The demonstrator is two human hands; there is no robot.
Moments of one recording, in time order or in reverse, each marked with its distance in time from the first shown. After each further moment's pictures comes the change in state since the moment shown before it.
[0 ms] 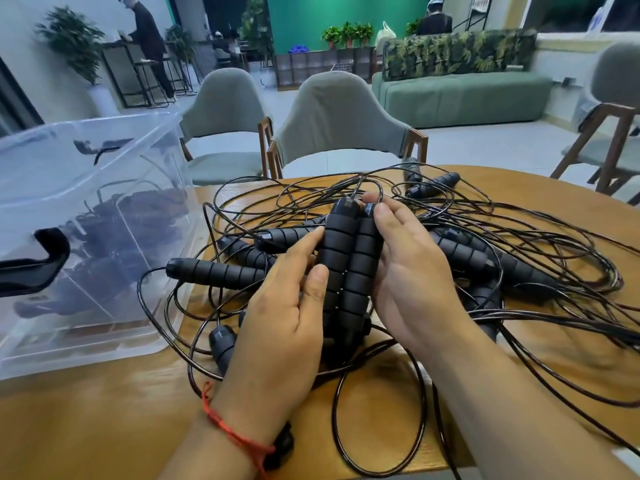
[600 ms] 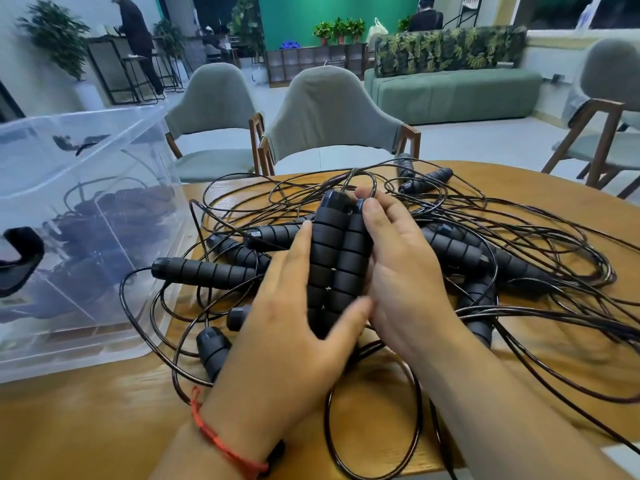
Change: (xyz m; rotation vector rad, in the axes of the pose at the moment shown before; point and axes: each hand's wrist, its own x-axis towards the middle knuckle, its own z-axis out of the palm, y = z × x) left_hand -0.001 0.010 0.004 0.205 -0.074 0.048; right_hand 0.001 0.006 0.005 0.024 0.056 -0.034
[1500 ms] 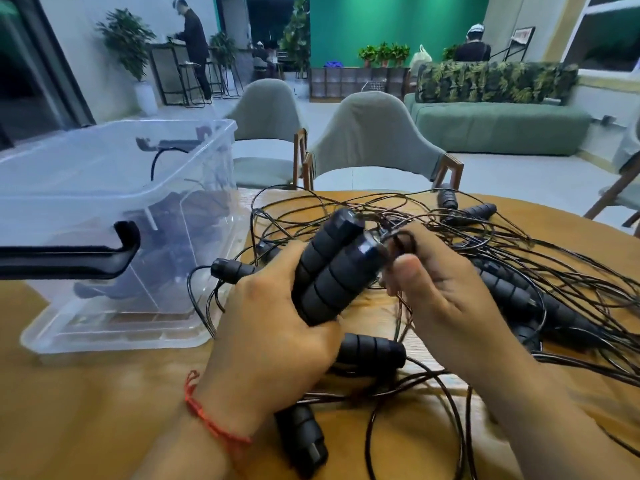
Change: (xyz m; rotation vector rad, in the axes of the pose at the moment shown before) left_hand 0.002 -0.005 -0.063 -0.087 0.076 -0.064; right_hand -0.008 -0.022 -0.007 -0.996 -0.452 -0.450
